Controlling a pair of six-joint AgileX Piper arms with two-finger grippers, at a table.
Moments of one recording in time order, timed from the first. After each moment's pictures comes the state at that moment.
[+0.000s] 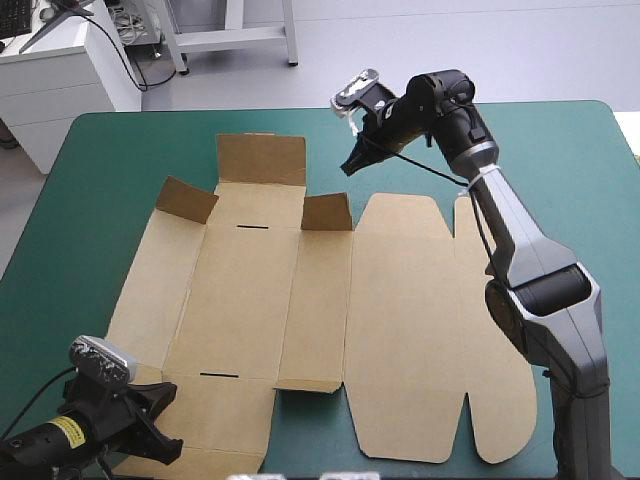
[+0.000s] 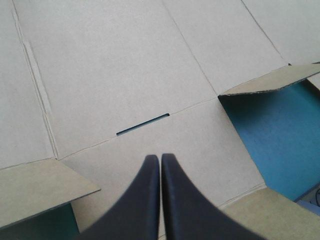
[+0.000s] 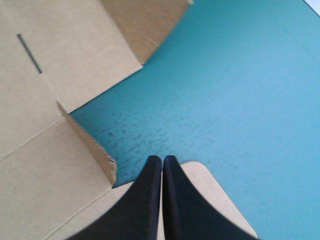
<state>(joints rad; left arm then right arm) -0.32 0.41 -0.57 -0.26 1.02 0.19 0.37 2.16 -2.41 0.20 1.25 -0.45</state>
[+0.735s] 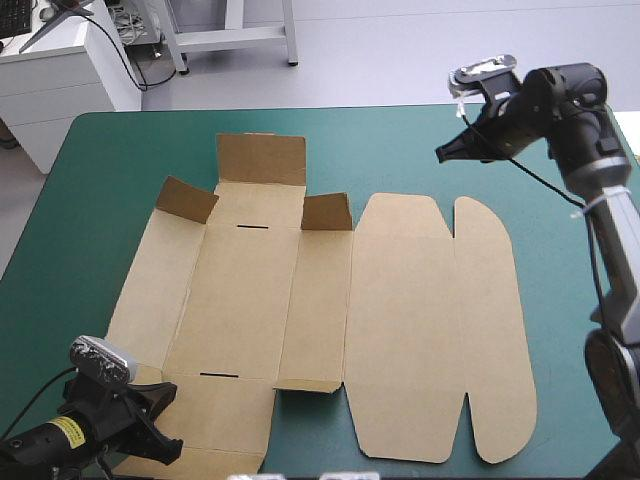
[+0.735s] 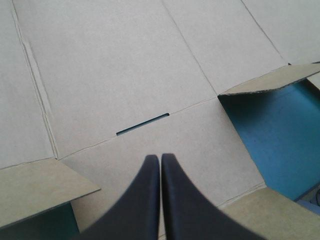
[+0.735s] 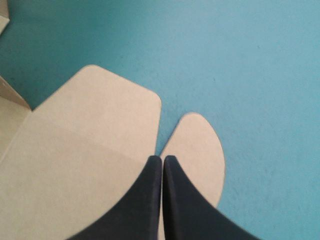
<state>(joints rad) -0.32 0.41 -0.57 -0.26 1.02 0.19 0.15 1.72 -1.95 0.05 1.25 -0.19</state>
